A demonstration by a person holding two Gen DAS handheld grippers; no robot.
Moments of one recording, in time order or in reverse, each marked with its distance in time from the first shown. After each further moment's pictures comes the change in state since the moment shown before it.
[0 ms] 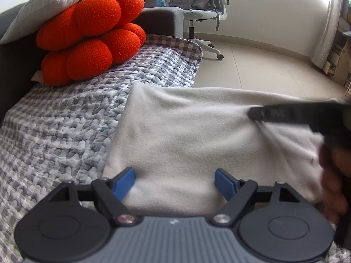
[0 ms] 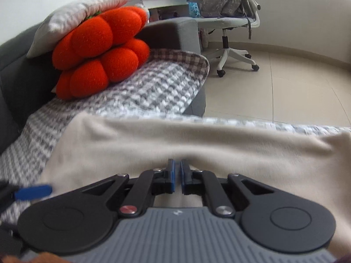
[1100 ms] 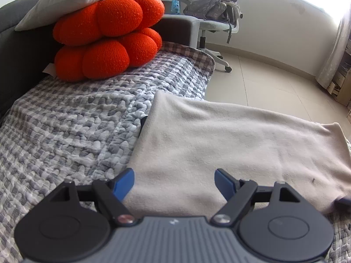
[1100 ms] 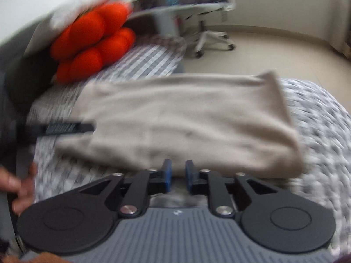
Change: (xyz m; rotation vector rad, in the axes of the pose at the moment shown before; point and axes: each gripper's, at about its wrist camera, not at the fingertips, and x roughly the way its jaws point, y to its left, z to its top) left arm -0.016 0.025 0.003 -0.088 -0.043 0.004; right arm -0.142 -0.033 -0.076 0.182 0.011 -0.099
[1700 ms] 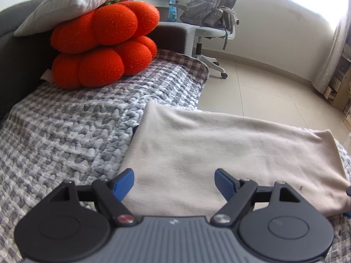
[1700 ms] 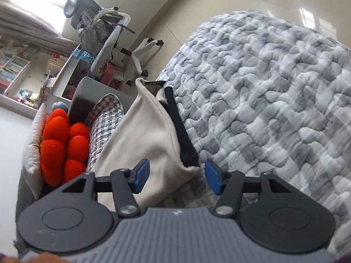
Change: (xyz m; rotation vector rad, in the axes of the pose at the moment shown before) left arm -0.008 -0.014 0.005 0.009 -0.036 -0.012; right arm -0.010 -0.123 -0.003 0.672 0.007 0.095
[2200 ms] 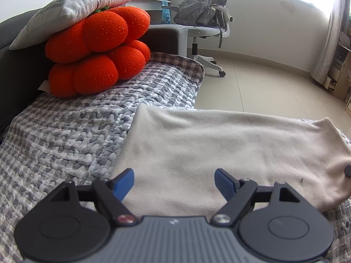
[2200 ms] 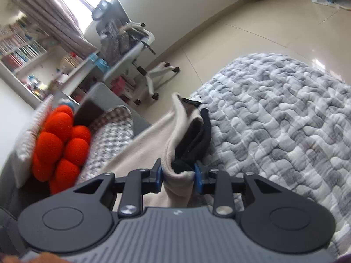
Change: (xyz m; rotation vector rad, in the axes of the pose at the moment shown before) left arm 0.002 -0.012 -0.004 0.059 -0.008 0.022; right arm 0.017 0.035 -0.013 -0.157 -0.149 -0.078
